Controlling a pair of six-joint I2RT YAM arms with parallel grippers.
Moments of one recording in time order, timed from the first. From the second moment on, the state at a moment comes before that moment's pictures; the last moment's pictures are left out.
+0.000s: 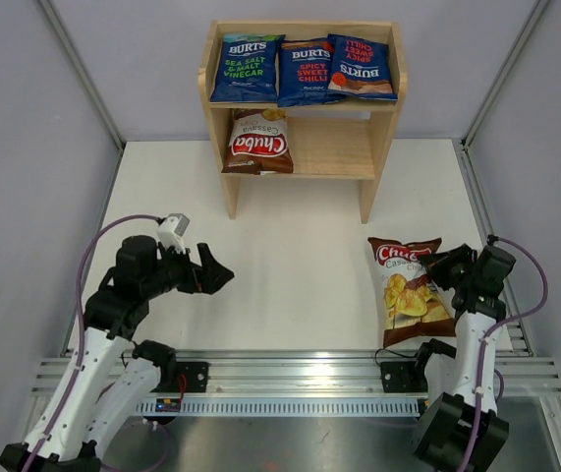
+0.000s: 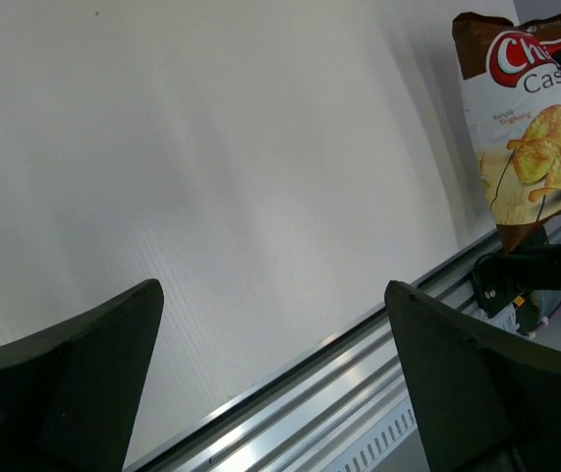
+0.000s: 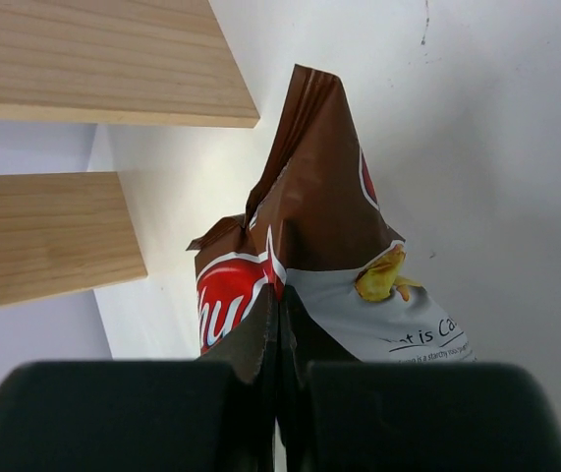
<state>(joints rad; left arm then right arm) -0.29 0.61 0.73 -0.68 0.39 -0.38 -0.47 0.74 0.44 -0.32 -0.52 0.75</state>
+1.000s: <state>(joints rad) -0.71 1.03 1.06 -0.32 0.57 -0.53 -0.19 0.59 0.77 -0.35 -0.99 0.62</state>
